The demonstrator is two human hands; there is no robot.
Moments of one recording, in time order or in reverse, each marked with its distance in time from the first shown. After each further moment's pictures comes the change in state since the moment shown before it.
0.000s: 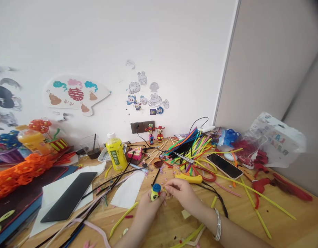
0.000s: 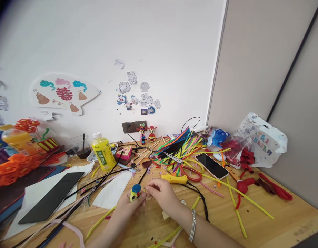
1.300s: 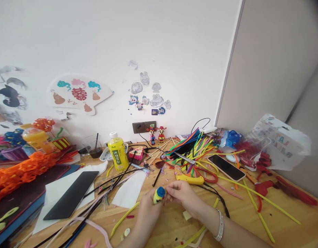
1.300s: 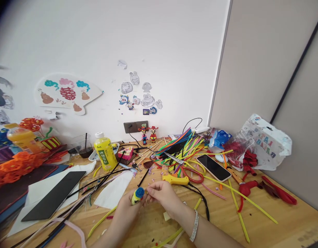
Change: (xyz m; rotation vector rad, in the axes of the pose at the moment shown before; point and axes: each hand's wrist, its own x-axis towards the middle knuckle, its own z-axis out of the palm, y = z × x) left_hand -0.007 -0.001 0.001 0.099 0.105 0.200; right_hand -0.001 -0.008 0.003 0.381 -0.098 0.274
